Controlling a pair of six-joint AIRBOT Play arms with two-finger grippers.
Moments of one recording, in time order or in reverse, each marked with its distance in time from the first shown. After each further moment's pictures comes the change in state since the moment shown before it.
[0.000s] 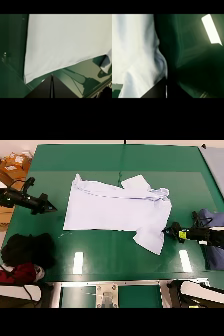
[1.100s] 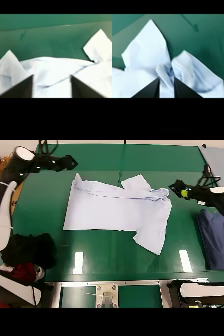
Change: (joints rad) left arm -0.304 -0.159 0.510 -0.011 0.506 0.090; right arm 0.200 -0.166 0.587 0.110 -0.247 -0.008
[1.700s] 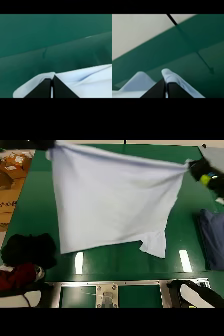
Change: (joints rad) left arm -0.064 0.236 -0.047 0.219 0.065 -0.043; right arm 0.150 0.380 -0.161 0.094 -0.292 0.041
